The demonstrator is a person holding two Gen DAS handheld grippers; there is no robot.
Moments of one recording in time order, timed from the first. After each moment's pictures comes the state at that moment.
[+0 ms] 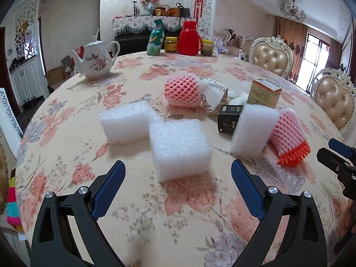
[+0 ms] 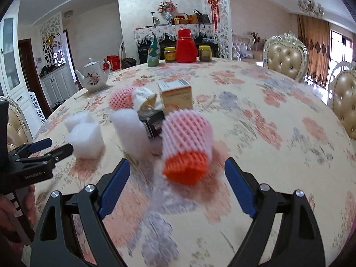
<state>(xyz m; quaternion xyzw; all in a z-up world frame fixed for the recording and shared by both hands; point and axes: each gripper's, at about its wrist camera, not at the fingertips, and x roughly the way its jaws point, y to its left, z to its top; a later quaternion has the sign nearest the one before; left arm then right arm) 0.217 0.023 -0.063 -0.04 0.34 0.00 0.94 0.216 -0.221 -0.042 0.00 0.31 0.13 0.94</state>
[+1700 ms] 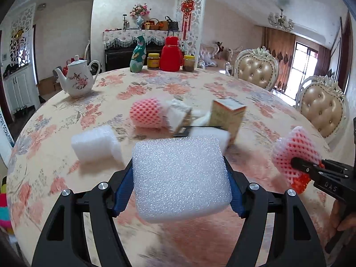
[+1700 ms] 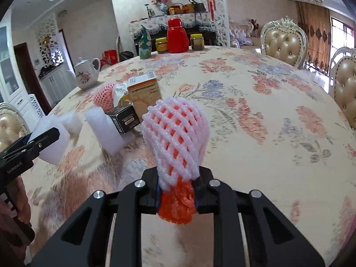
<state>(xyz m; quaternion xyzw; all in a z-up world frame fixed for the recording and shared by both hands) 0.208 -0.045 -0.035 -0.04 0.29 -0.03 0.96 0.238 -0.286 -0.045 0.02 0.35 0.14 0.93</state>
